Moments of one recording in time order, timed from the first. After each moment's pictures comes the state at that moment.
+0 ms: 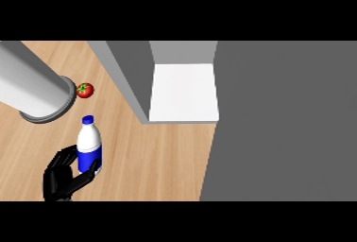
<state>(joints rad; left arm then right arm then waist) -0.14 0.13 0.37 -0.64 0.21 -0.08 -0.89 0.10 -0.20 0.48 -2.49 0.06 -0.19 0.39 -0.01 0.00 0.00</state>
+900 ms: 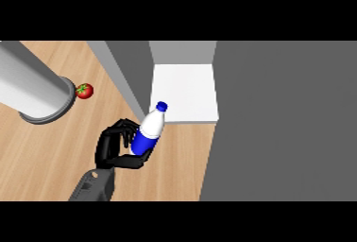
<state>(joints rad) -0.28 0.02 0.03 -0.80 0.05 0.04 -0.85 0.11 -0.21 0.54 -2.48 0.06 -0.23 0.37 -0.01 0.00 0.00</state>
